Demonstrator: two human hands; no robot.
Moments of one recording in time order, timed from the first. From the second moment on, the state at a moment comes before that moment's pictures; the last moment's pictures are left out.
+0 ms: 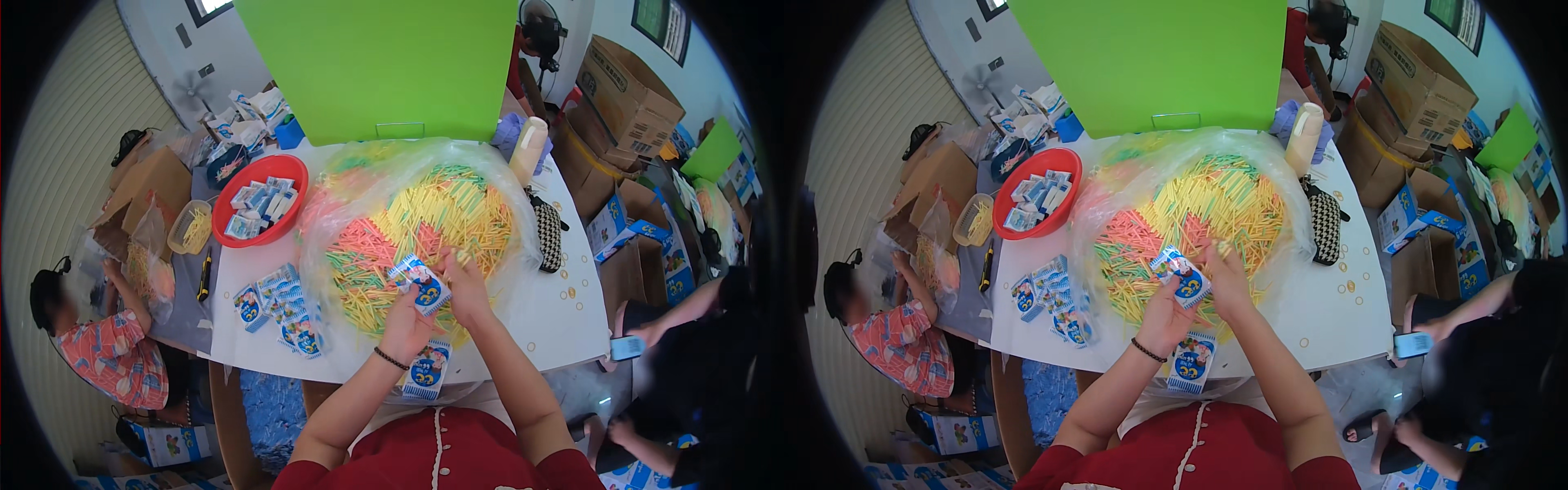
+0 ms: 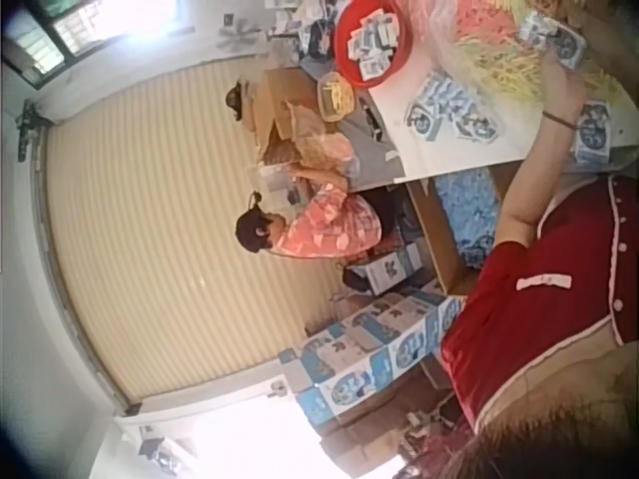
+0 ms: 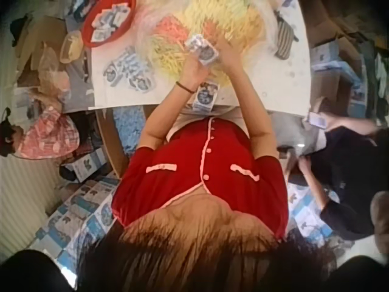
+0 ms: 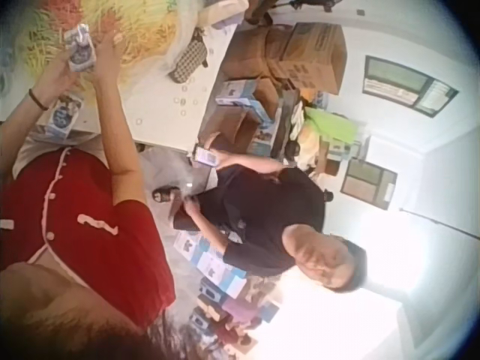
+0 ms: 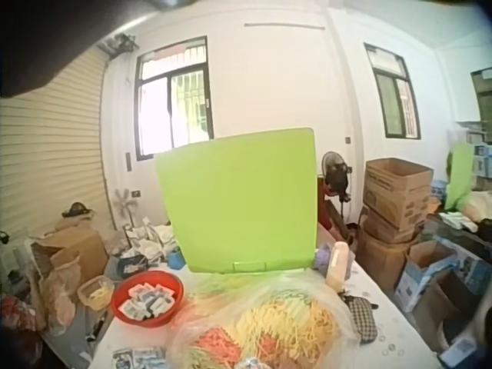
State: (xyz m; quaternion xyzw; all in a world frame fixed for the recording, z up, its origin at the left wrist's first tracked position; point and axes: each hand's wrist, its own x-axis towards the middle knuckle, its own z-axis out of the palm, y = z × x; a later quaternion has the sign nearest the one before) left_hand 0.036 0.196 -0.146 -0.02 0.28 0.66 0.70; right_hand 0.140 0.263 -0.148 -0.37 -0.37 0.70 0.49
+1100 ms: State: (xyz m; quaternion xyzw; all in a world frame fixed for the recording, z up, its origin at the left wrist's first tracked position) left_hand -0.006 0.135 -0.180 0.46 0.54 0.54 0.46; right_hand 0.142 0.205 -0.131 -0.20 -0.58 0.66 0.44
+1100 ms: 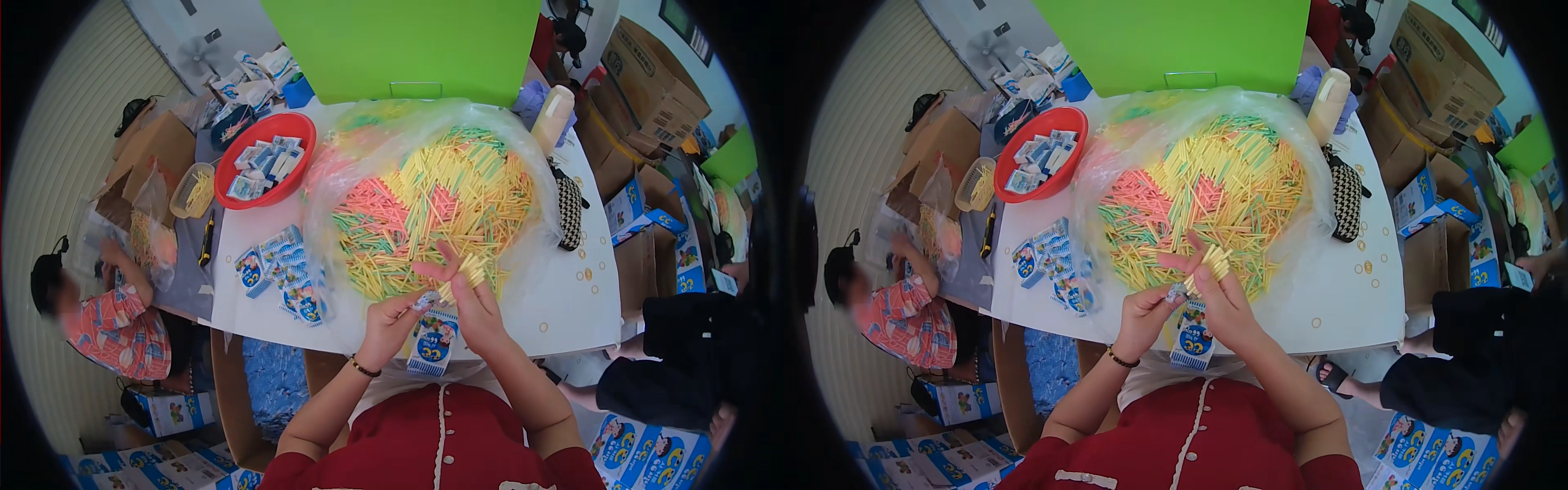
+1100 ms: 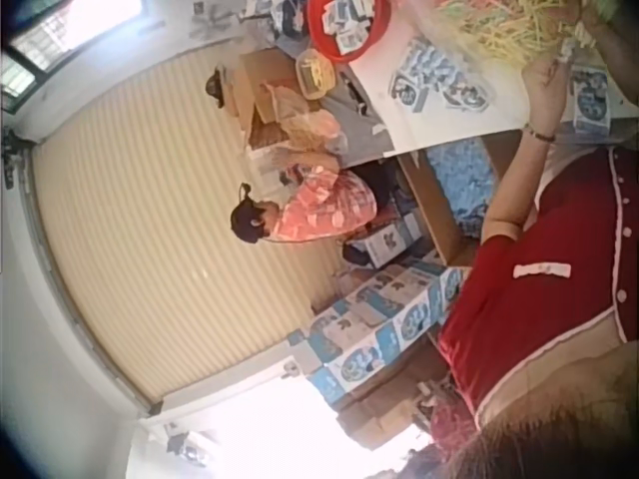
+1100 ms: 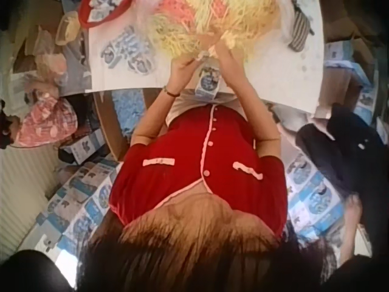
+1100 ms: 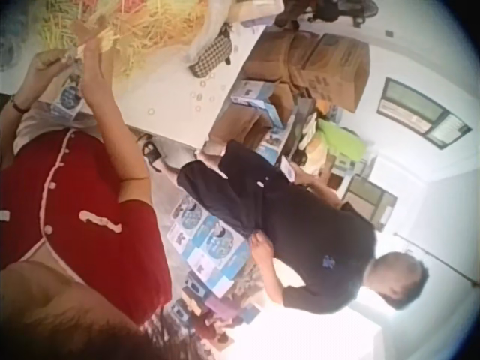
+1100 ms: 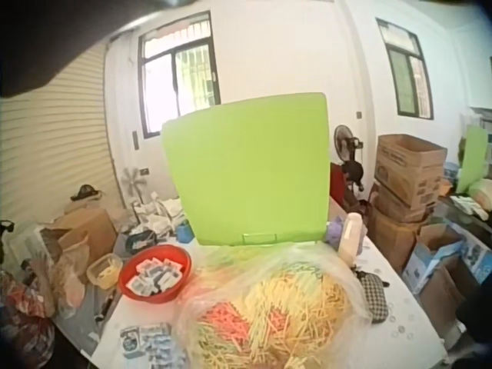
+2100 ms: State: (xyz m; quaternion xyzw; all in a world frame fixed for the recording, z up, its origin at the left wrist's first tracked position) left_hand -0.016 0.180 -0.183 0.43 0.40 0.60 0.54; right_hand 0.160 0.260 -0.087 -0.25 -0.90 0.28 0.22
